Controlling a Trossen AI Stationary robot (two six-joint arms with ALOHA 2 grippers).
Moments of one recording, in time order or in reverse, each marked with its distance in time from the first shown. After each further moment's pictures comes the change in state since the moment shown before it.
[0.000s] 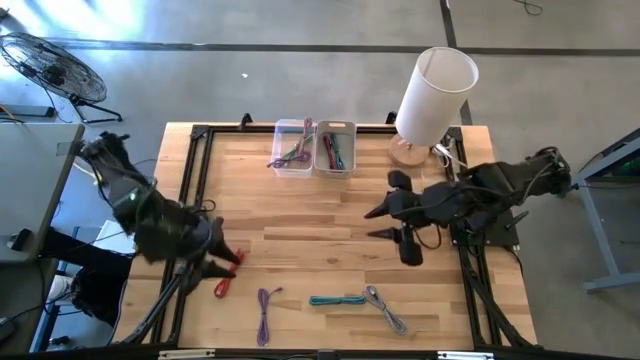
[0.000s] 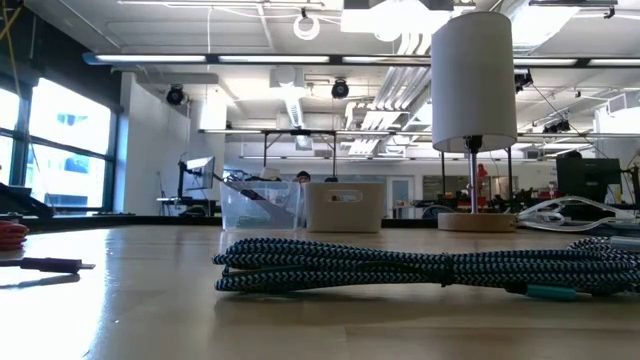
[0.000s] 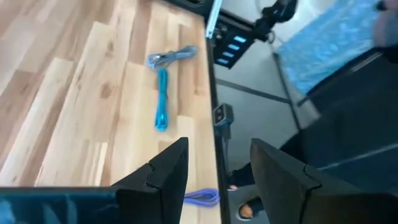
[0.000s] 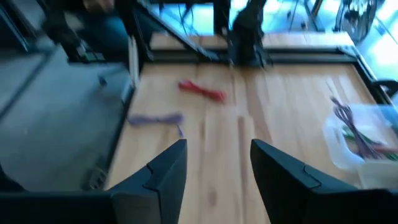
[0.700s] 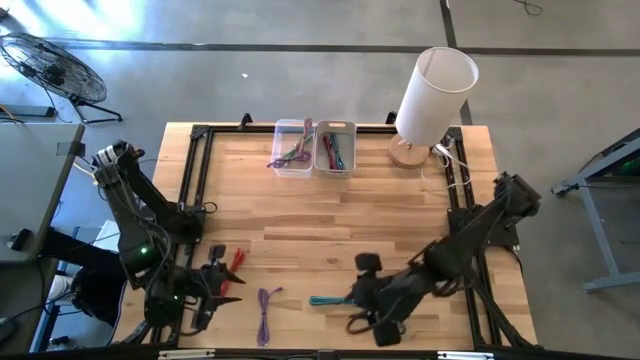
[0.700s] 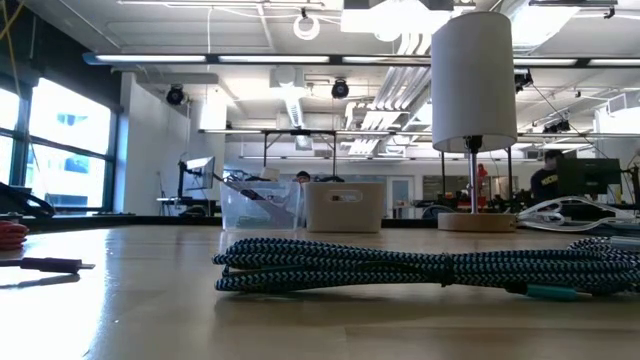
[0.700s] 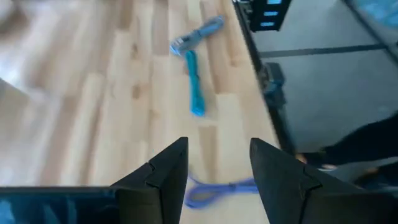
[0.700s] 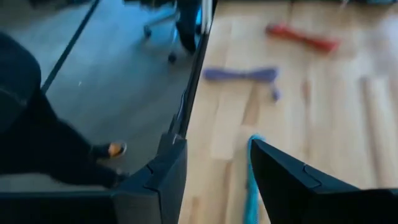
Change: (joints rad) left arm -0.255 0.284 0.000 -0.020 -0.346 0.088; right arm 0.251 0.342 0.000 0.185 -0.027 0.199
